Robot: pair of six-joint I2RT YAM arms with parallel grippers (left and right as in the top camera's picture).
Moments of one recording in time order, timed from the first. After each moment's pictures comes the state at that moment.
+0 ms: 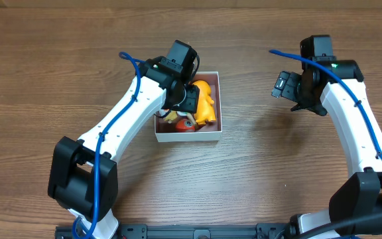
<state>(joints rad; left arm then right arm) -0.48 1.84 1.49 -0.95 0.11 -0.34 0.05 1.66 1.40 -1.06 0.10 0.46</state>
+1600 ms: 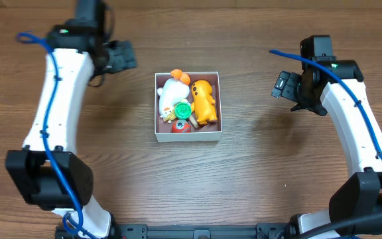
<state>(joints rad) -0.02 1.84 1.78 -1.14 0.00 -0.39 0.05 1.66 1.40 -1.06 0.10 0.46</state>
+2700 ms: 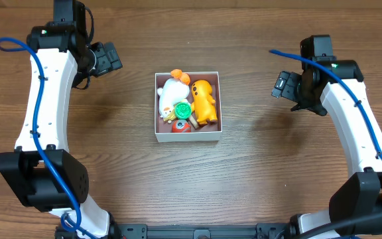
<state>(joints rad) 0.05 1.84 1.78 -1.18 0.00 -0.39 0.05 1.66 1.40 -1.06 0.10 0.46</state>
